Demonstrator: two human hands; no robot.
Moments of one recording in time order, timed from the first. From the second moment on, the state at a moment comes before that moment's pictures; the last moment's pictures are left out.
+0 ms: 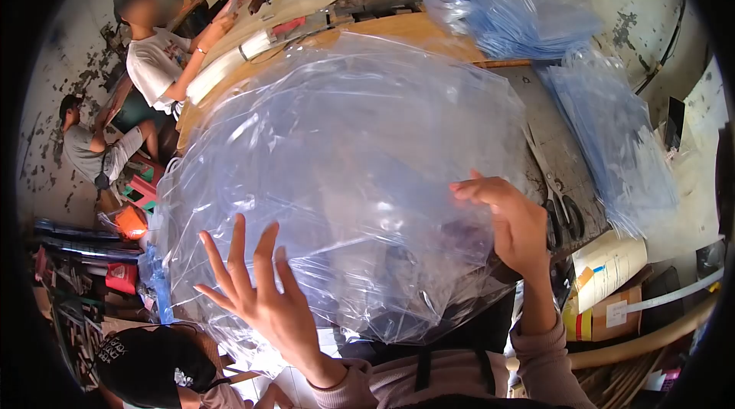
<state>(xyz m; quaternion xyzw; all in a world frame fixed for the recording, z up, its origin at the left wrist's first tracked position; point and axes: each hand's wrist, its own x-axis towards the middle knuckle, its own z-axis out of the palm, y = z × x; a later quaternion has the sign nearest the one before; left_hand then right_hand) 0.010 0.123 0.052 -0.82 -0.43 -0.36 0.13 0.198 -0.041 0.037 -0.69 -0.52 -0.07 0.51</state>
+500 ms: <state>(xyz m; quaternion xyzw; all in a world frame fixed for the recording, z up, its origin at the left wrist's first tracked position) 0.017 0.045 0.057 -0.92 -0.22 -0.27 -0.17 0.159 -0.045 0.019 -0.69 -0.36 0.00 0.63</state>
